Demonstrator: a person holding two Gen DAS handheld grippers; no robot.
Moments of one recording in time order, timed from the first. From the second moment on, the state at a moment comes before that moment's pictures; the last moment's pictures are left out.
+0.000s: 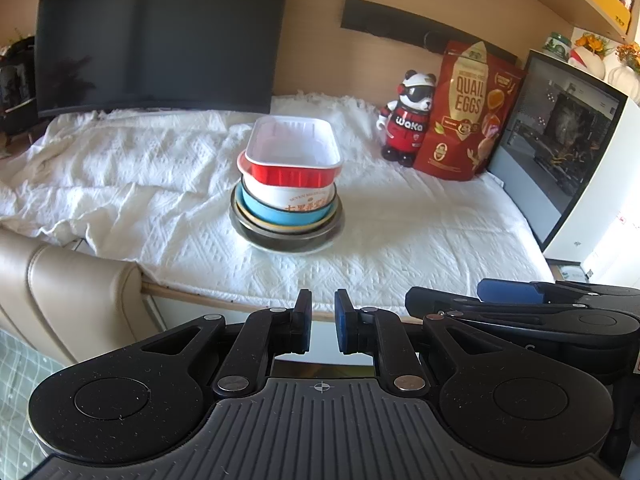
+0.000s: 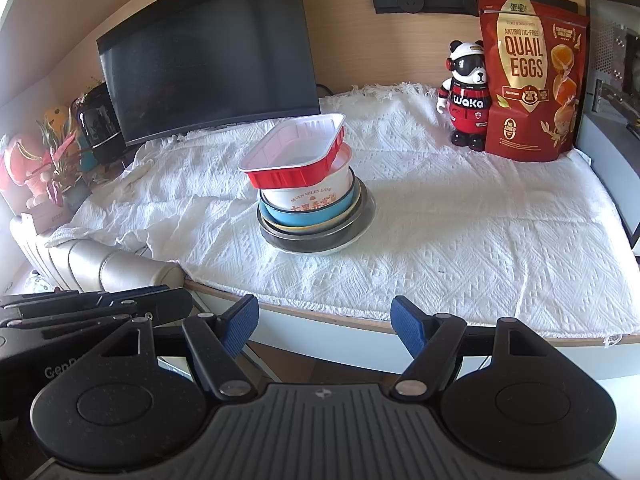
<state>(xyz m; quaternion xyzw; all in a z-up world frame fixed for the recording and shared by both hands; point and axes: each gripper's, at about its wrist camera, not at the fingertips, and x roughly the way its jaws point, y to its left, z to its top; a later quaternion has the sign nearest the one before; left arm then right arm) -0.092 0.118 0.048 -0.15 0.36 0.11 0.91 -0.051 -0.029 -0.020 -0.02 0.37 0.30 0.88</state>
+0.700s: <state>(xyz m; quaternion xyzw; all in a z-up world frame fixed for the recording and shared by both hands) -0.086 0.122 0.042 -0.15 0.38 0.11 0.91 -0.046 -0.032 -0.022 -0.02 0.37 0.30 0.88</state>
